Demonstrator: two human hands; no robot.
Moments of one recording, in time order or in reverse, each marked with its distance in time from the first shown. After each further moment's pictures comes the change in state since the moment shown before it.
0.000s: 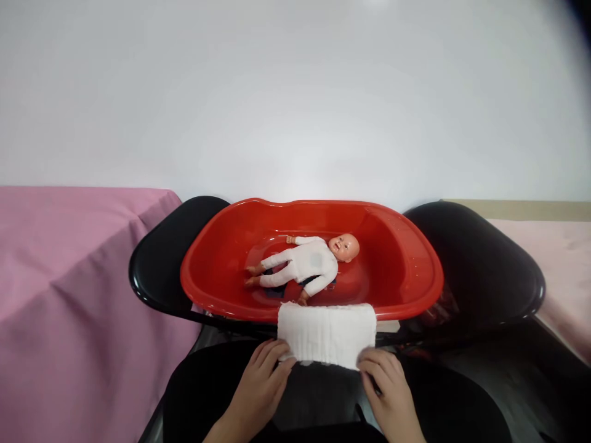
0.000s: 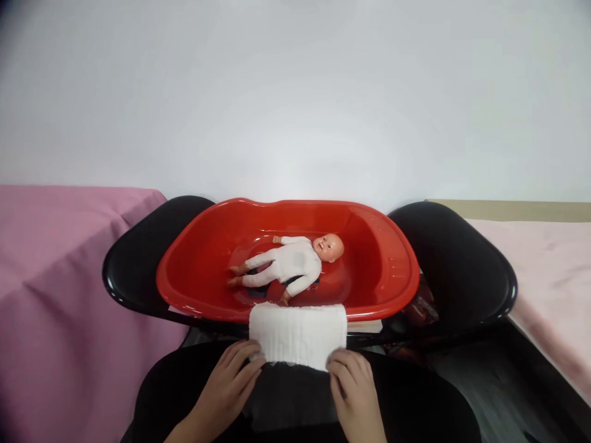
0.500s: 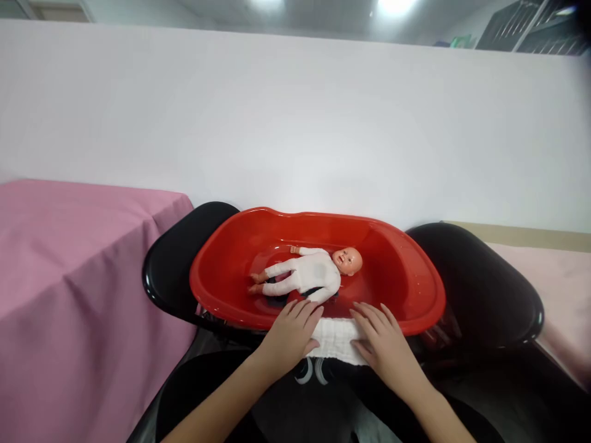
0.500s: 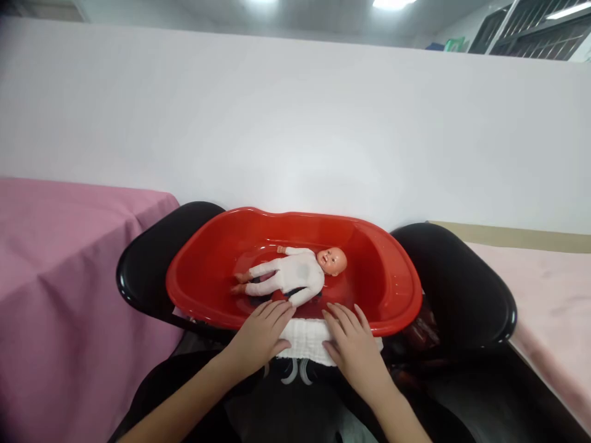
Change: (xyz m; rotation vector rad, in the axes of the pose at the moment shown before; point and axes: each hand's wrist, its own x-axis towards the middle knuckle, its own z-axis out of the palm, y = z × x) left_hand 0.104 -0.021 0.002 0.204 -0.305 0.053; right_hand 0.107 0.016 -0.024 -0.337 -0.252 -0.215
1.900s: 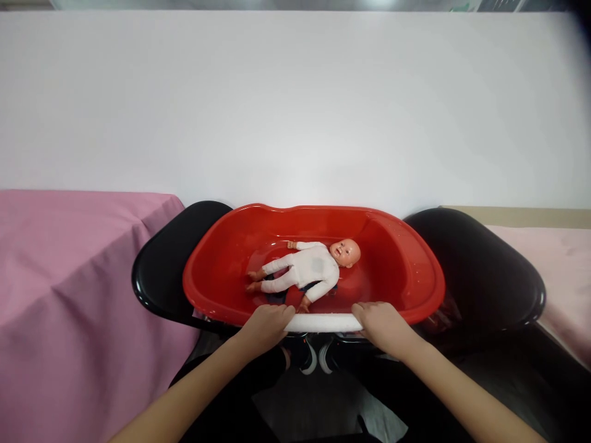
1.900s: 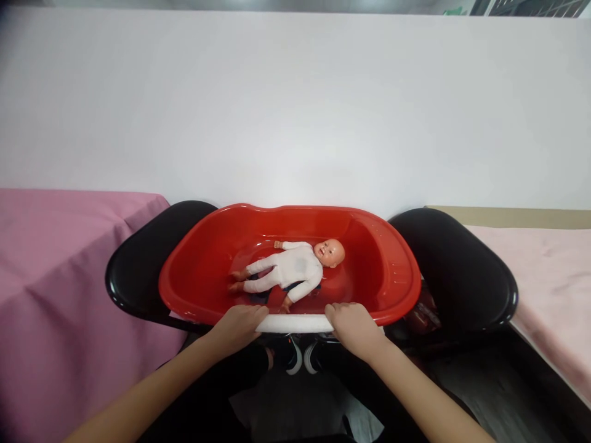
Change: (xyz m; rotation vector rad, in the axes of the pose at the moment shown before) left_hand -0.019 -0.050 0.004 0.069 -0.201 -0.052; right_hand 0.045 0.012 -0.019 -0.143 -0.557 0.017
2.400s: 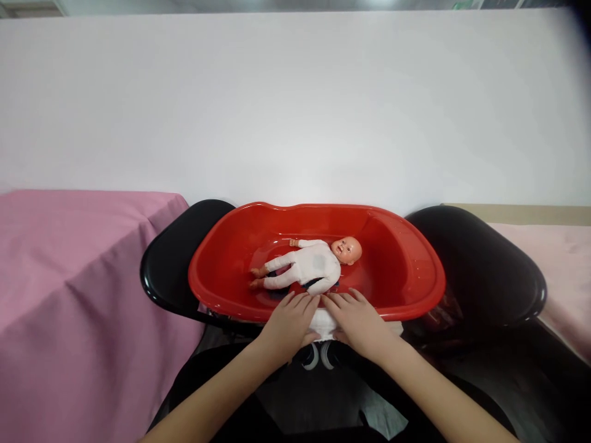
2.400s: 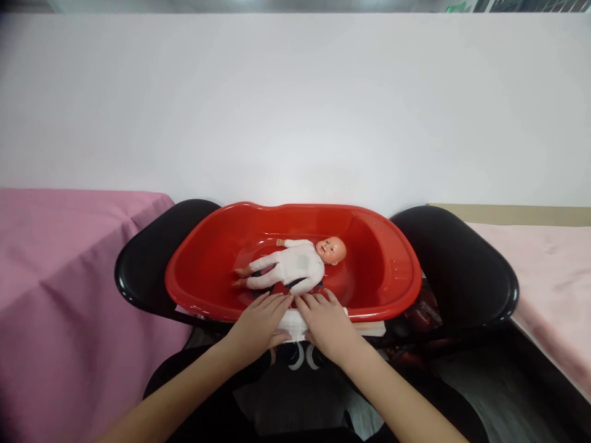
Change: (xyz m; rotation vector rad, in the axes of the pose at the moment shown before) left_hand 0.020 0.047 -0.008 -0.022 0.084 0.000; right_hand 0.017 -0.056 -0.019 0.067 0.097 -0.079
